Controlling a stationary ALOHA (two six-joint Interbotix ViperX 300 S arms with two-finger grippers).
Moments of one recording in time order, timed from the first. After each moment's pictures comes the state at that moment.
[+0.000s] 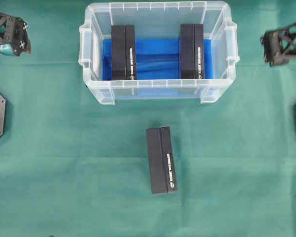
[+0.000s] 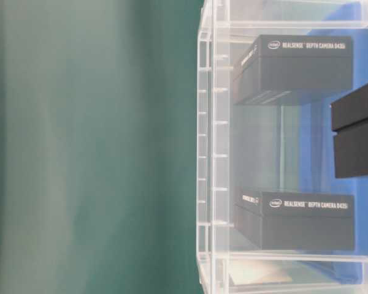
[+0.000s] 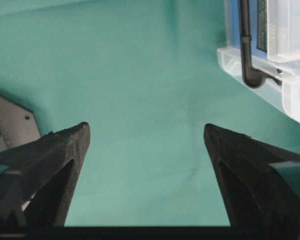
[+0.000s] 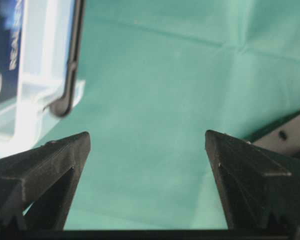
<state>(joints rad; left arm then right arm) 0.41 -0.64 0.54 0.06 1.35 -1.04 -0.24 -0.53 0.48 -0.24 1.39 1.34</state>
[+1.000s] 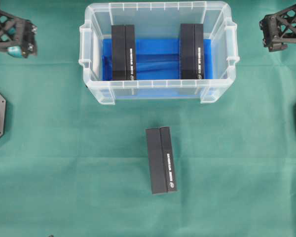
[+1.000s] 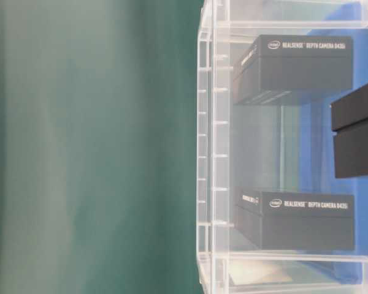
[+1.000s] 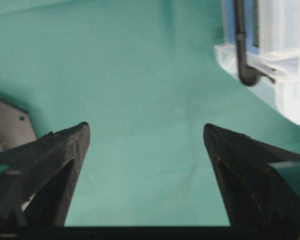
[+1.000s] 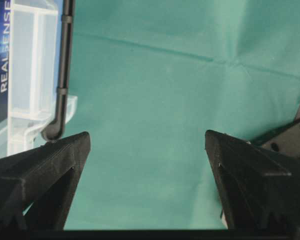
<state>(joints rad) 0.38 -0.56 0.50 0.06 1.34 -1.04 -0.35 -0.50 0.47 -0.19 1.37 1.23</state>
